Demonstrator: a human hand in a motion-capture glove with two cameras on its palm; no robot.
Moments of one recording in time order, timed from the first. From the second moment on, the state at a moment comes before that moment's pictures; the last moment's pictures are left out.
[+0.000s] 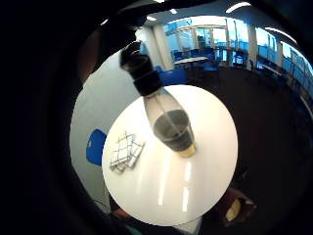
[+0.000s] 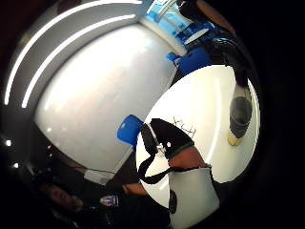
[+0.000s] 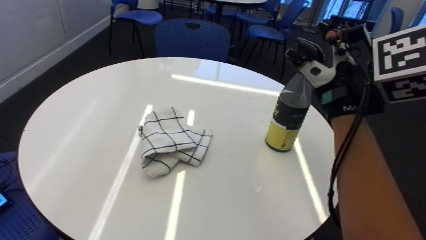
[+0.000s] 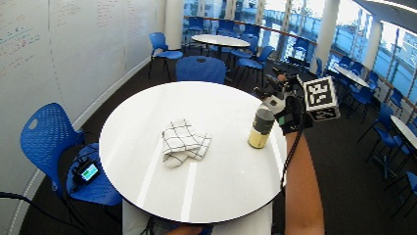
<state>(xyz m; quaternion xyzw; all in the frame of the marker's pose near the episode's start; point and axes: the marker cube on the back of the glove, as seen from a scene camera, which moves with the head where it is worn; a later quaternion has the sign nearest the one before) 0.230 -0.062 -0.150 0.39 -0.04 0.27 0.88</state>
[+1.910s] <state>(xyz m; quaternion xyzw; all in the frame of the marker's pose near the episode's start) 0.315 -0.139 -0.141 0.34 -0.32 0.39 0.79</state>
